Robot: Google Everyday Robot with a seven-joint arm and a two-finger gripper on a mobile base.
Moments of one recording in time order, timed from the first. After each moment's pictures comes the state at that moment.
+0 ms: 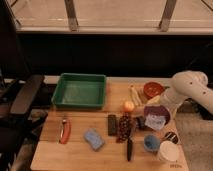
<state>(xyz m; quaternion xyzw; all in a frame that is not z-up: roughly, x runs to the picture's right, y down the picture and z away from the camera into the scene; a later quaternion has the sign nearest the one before) 0.304 0.121 0.767 -0.20 0.21 0.83 0.47</state>
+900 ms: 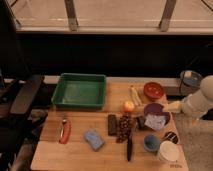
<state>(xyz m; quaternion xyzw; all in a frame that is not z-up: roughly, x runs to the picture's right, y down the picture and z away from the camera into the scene) 0.376 0.158 0.694 -0.22 0.21 0.85 0.44</state>
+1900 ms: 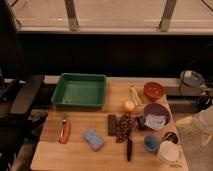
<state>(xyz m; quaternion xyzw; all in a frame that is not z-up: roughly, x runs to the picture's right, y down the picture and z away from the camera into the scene) 0.419 0.226 0.691 -0.22 0.26 0.86 0.38</state>
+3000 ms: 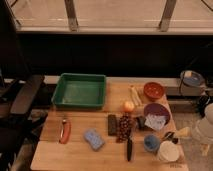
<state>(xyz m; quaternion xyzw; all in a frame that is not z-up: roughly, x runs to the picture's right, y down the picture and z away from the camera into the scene) 0.419 0.287 0.707 -0.22 0.30 0.84 0.39</state>
